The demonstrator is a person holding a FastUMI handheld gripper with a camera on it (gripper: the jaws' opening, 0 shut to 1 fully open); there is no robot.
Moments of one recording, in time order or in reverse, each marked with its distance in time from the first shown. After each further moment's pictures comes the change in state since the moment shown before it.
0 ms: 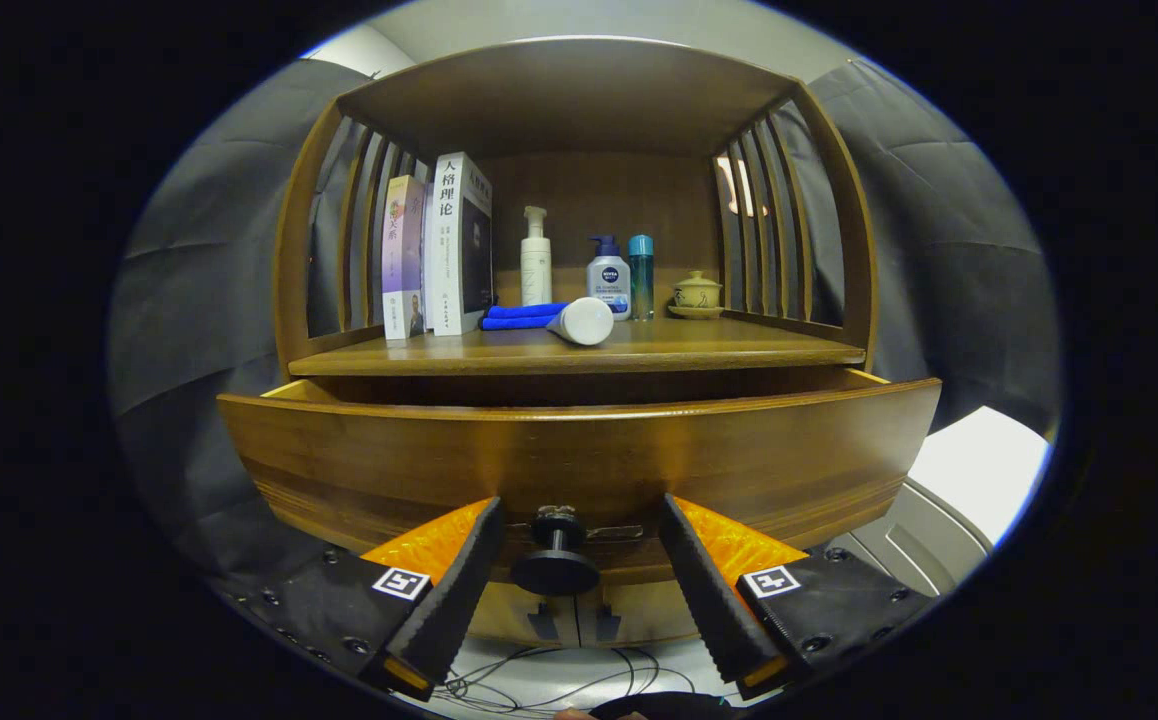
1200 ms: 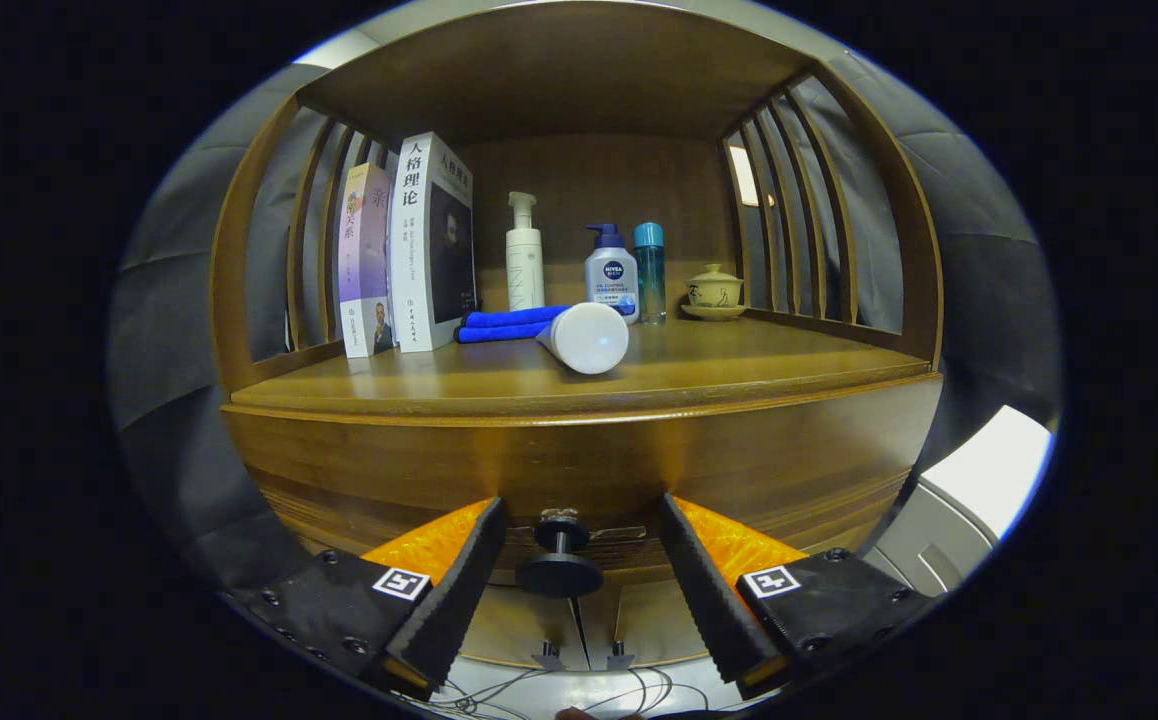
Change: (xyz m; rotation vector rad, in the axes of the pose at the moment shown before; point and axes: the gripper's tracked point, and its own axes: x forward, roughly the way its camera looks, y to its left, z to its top) arm 0.069 0.001 0.020 0.027 0.013 0.005
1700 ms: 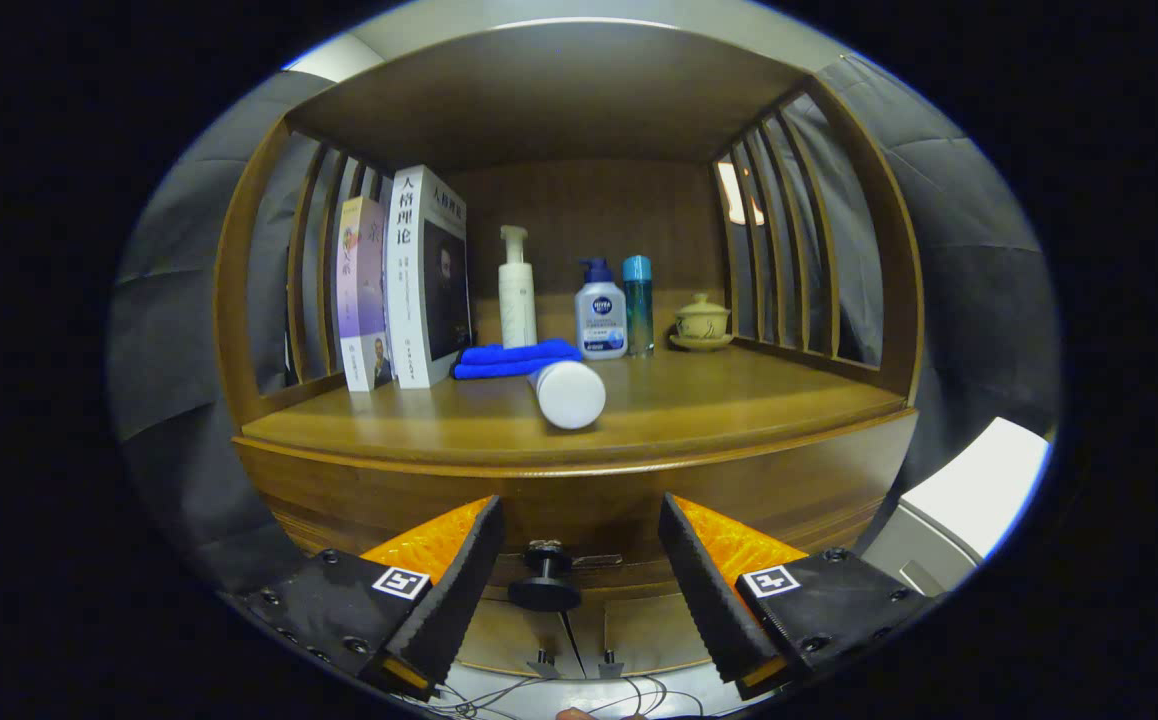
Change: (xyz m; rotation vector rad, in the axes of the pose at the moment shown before) arm -0.026 -0.012 0.039 0.010 -0.081 -0.008
